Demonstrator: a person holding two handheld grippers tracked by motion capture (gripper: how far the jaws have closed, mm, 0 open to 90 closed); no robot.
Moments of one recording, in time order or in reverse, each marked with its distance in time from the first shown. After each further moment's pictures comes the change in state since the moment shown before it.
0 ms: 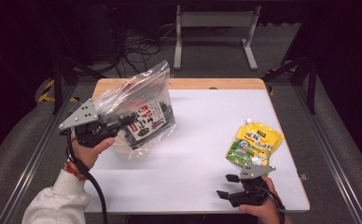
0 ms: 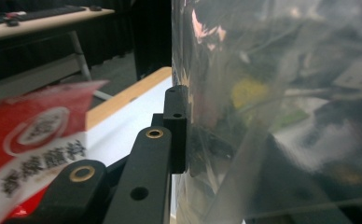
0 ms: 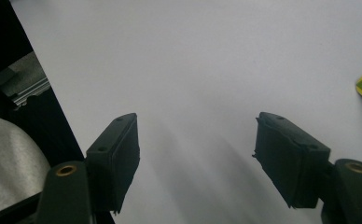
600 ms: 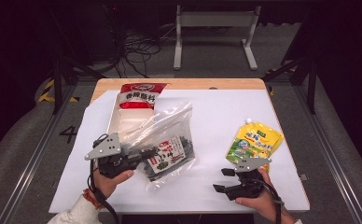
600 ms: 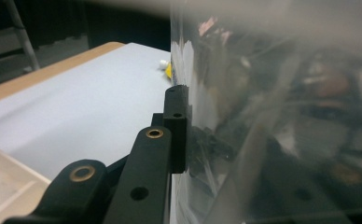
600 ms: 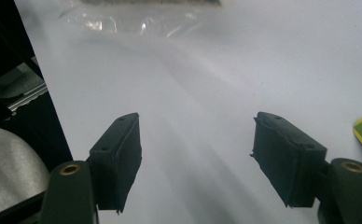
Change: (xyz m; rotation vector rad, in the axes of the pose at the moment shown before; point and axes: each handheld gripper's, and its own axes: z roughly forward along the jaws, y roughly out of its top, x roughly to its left) left arm -0.061 -0.049 0.025 0.042 -0.156 -0.059; right arm -0.006 0.020 0.005 -0.014 0.024 -0.033
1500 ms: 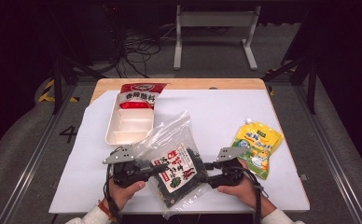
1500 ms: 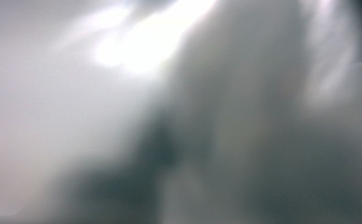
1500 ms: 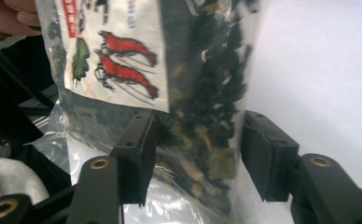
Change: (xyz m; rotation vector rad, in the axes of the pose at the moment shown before) left arm -0.013 -0.050 0.036 0.024 -0.128 -0.246; right arm -0.005 0.033 0.044 -0.057 0.151 -0.019
